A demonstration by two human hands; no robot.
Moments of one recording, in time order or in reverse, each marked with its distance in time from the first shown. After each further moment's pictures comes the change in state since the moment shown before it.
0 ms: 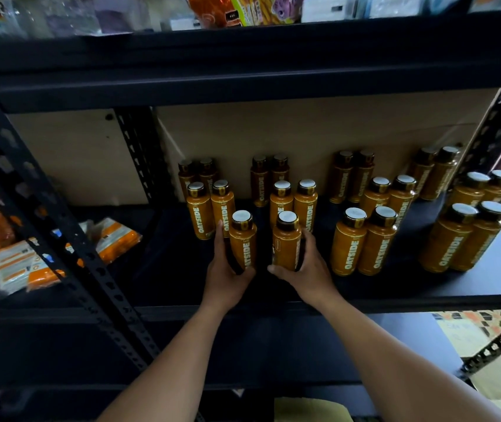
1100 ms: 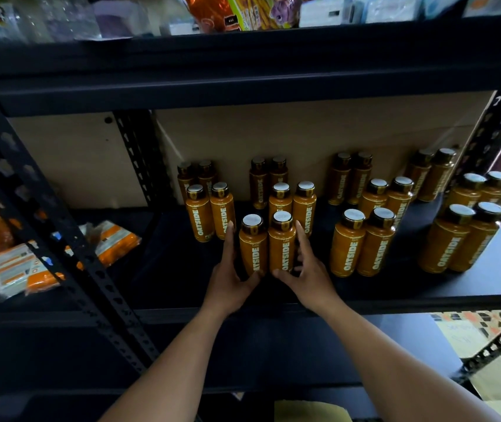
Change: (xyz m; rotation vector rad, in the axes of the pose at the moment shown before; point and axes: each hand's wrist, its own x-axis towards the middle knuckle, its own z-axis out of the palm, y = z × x) left_hand -0.002 0.005 0.001 0.092 -0.099 0.055; right_hand -0.009 -0.009 -0.001 -0.069 -0.058 -0.037
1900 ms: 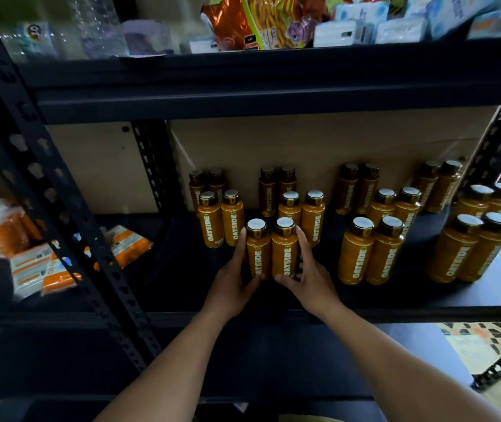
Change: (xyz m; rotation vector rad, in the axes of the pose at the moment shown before) left_hand 0.000 0.001 -0.019 0.214 -0.074 0.049; right_hand 0.005 -0.006 0.009 -0.097 -0.011 -0.037
